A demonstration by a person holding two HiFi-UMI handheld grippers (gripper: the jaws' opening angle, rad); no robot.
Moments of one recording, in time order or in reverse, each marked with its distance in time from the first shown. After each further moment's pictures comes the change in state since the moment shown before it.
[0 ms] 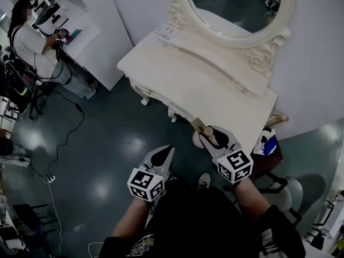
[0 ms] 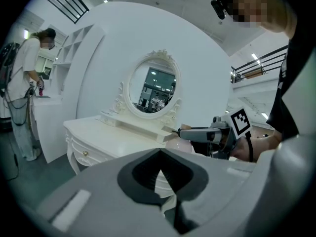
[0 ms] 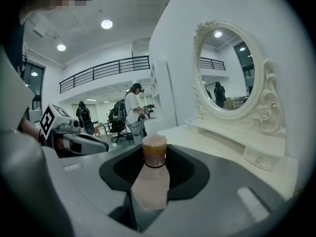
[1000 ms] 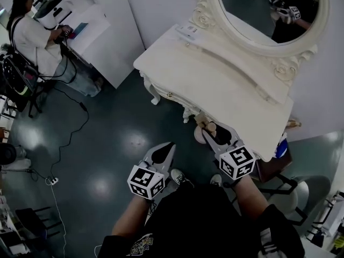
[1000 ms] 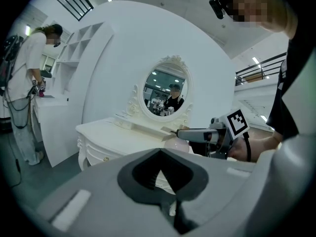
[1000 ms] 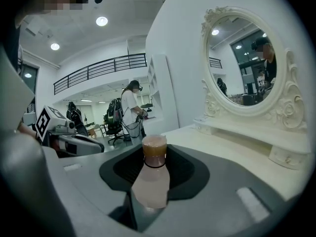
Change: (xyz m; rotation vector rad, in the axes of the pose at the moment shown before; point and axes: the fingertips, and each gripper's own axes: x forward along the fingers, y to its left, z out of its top) left arm -0.039 0.138 0.023 -0.014 0.000 -0.015; right arm 0.133 0.047 0.025 0.037 0.008 -0.032
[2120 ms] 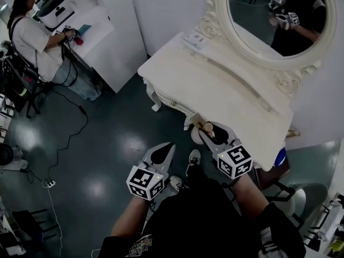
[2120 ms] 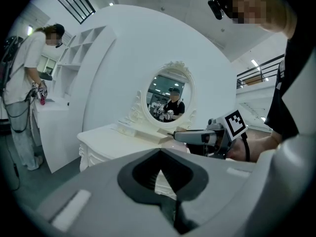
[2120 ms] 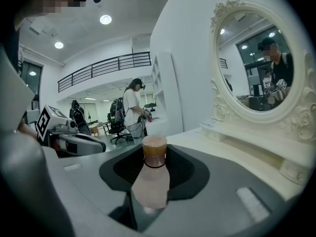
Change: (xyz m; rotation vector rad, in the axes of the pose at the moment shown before) left arm 0.002 0.040 0.034 0.005 -0.046 -0.002; right arm 0.049 0.009 0.033 -0.035 0.010 0.038
